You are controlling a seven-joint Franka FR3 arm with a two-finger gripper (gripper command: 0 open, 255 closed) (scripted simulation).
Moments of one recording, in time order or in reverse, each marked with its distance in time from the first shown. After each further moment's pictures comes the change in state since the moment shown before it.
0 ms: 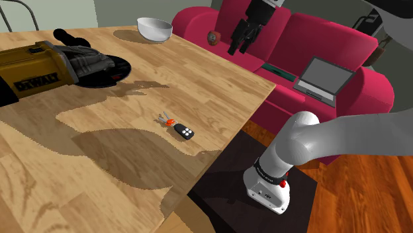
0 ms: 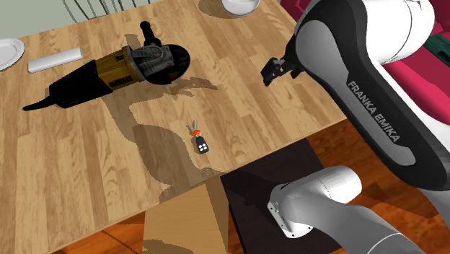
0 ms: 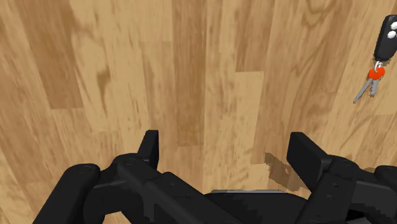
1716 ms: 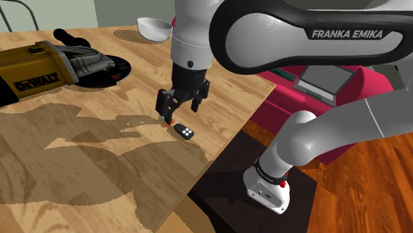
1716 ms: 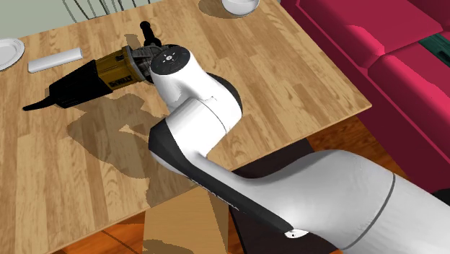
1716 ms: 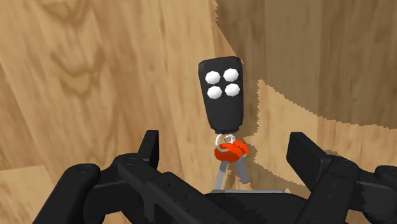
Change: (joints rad) arm 0.048 0.247 0.629 -0.036 0.208 0.192 0.650
